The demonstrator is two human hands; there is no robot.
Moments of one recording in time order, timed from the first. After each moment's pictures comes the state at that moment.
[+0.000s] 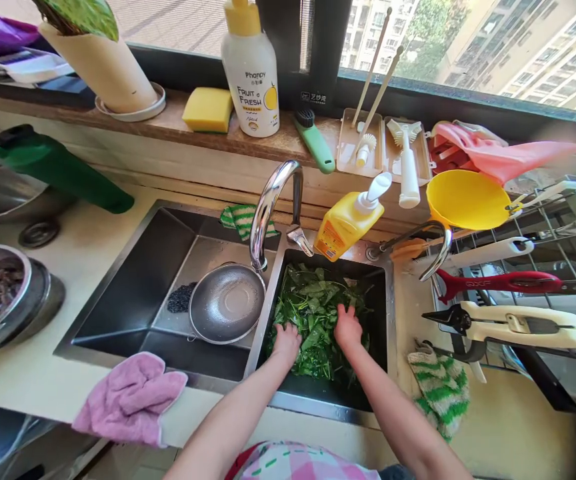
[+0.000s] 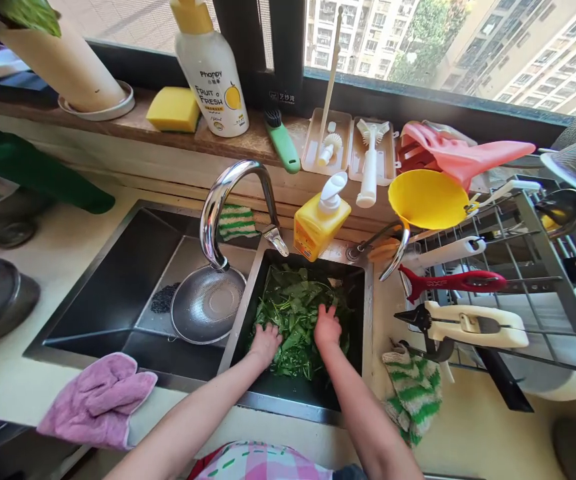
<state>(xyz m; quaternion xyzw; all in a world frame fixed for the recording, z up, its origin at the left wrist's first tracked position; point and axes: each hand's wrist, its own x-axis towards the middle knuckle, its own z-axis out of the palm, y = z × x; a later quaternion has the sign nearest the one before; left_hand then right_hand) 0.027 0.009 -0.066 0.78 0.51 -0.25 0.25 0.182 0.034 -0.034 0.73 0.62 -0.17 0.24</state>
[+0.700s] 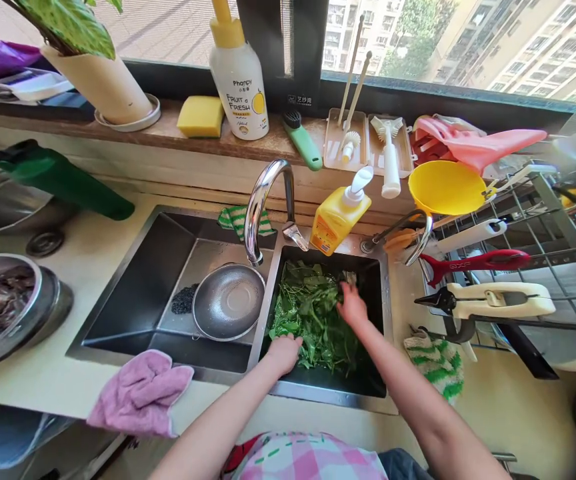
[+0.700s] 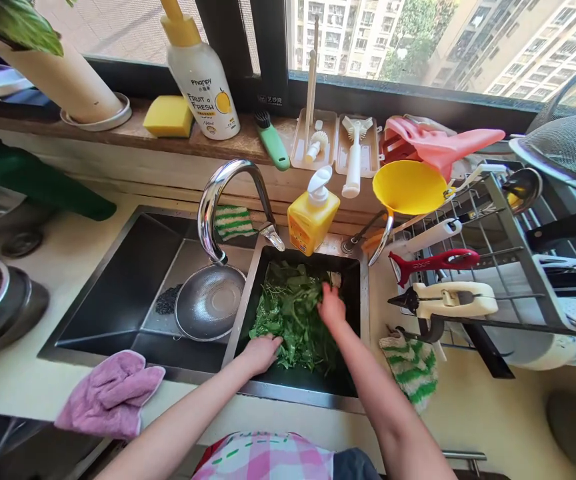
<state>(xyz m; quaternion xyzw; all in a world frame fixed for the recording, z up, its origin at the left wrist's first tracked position) 0.004 -0.001 -0.001 0.78 0.46 -0.25 0.33 0.210 0.070 -0.004 0.75 0.62 -0.21 0.14</state>
